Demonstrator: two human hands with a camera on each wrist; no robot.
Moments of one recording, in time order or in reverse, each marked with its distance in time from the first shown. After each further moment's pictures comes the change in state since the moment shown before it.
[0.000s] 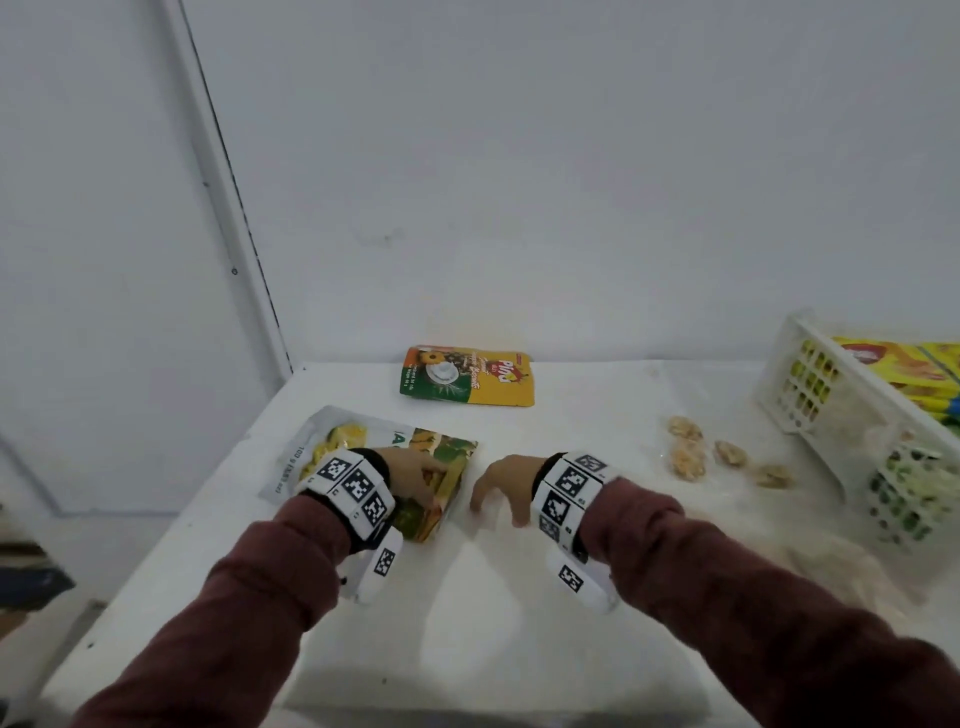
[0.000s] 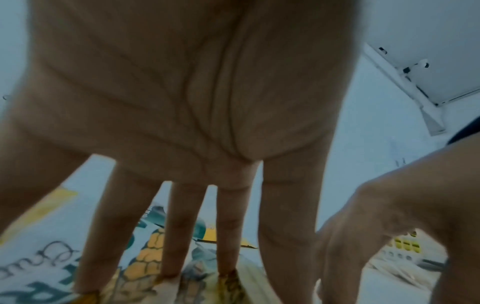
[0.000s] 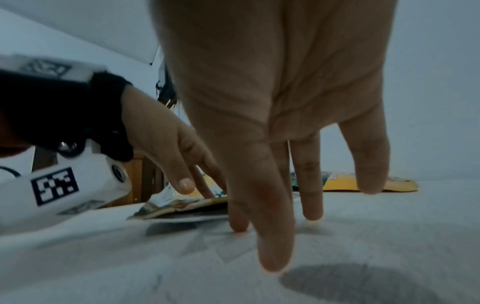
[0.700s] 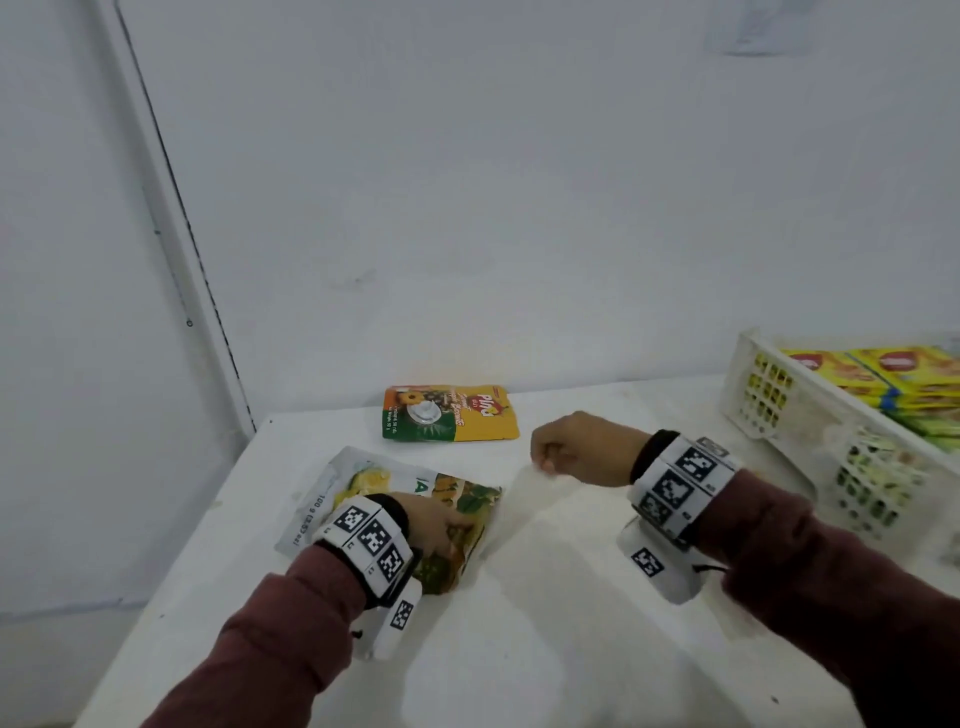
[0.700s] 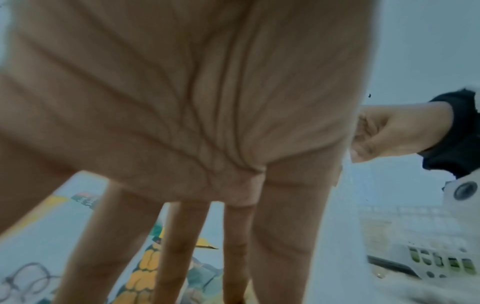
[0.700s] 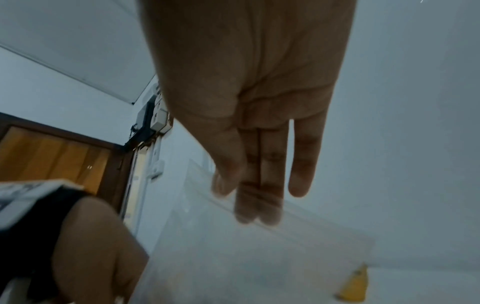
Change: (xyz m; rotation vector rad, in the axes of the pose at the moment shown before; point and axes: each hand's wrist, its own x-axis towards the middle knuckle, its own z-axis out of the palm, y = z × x) left_hand 0.014 -0.002 -0.002 0.169 -0.084 0.235; right_hand -0.066 0.023 -0.037 0.184 0.484 0.100
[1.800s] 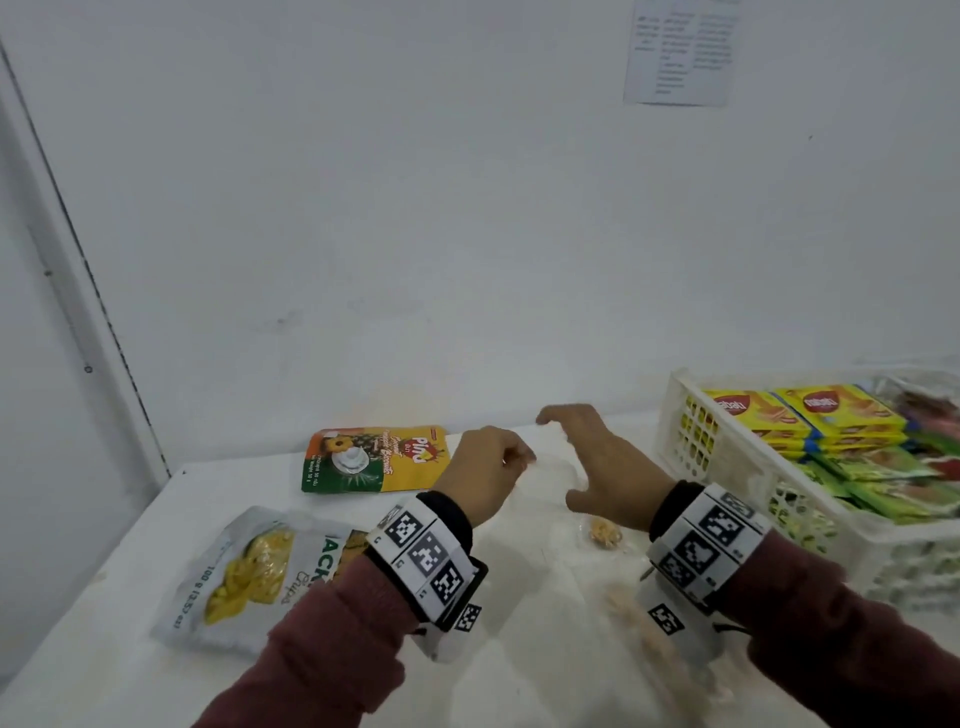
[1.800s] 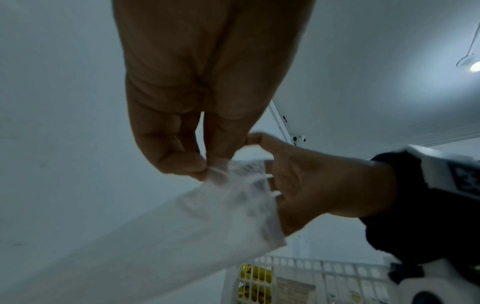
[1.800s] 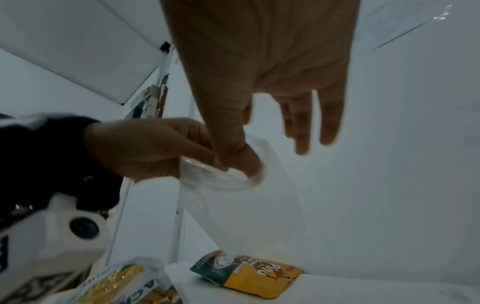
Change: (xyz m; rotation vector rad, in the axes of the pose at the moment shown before) left_hand 0.024 0.123 -0.085 -0.636 0.890 0.390; right_hand -0.053 0.074 -0.035 0.050 0.287 0.157
